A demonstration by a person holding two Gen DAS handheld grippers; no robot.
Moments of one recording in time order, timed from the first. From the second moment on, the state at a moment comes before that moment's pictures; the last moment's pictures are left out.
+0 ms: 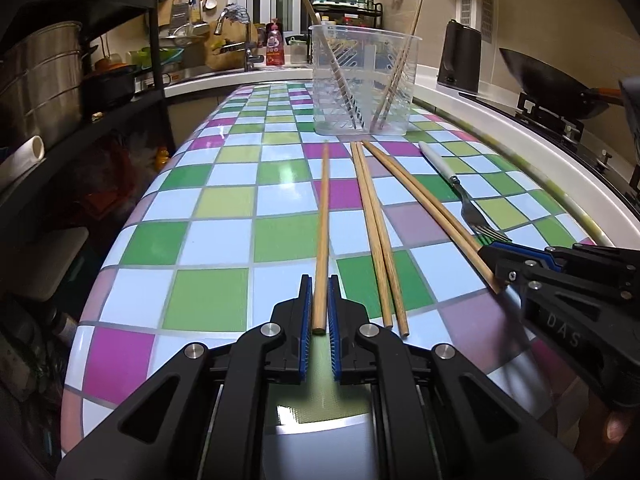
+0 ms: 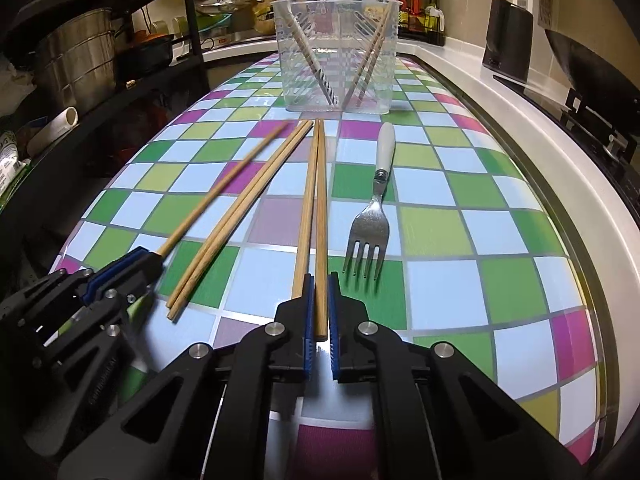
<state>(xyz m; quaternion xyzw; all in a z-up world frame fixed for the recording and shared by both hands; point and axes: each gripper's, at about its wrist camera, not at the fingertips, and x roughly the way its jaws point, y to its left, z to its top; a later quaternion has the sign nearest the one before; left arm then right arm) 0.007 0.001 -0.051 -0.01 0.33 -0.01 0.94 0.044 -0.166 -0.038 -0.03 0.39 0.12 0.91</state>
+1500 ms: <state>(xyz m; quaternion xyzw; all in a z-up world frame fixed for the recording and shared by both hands) -0.021 0.004 -0.024 0.01 0.29 -0.02 0.96 0.026 -0.165 -0.015 -0.04 0.34 0.11 0.93</state>
